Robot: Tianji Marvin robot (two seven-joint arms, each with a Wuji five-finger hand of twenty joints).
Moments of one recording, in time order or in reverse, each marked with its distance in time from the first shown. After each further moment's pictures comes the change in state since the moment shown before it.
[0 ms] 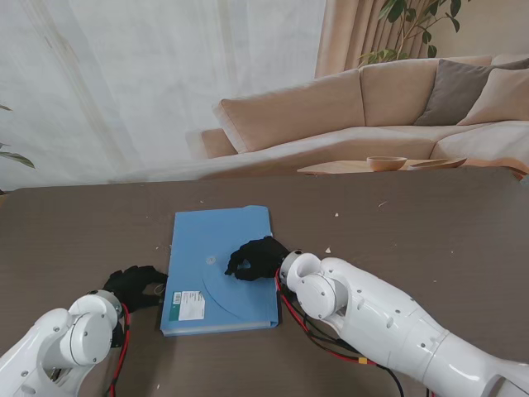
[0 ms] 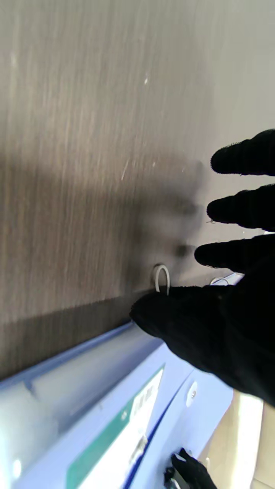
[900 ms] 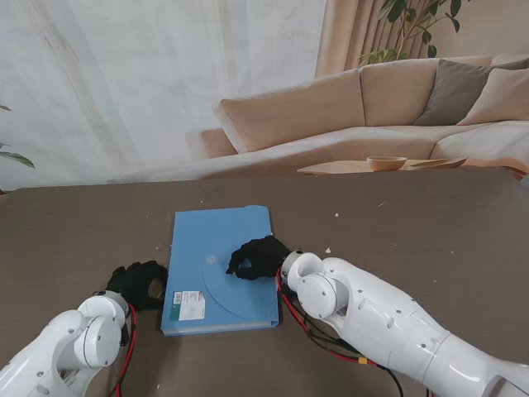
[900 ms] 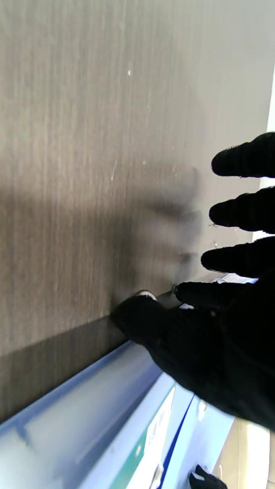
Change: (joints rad) left arm -0.024 -0.003 0.059 0.036 0.095 0.022 0.071; right arm -0.005 -0.001 0.010 0.001 0.001 0.002 -0.003; left_hand -0.094 -0.181 0.201 -0.017 -0.257 0.069 0.224 0.757 -0.052 -0.046 -0.095 0.241 -0.012 -0.026 -0.011 -0.044 -0.003 -0.013 -0.004 -0.036; right_hand 0.000 -0.011 0.024 0.000 0.000 0.000 0.022 0.000 0.000 0.000 0.000 0.004 0.000 0.000 0.004 0.010 0.001 -0.001 0.000 0.000
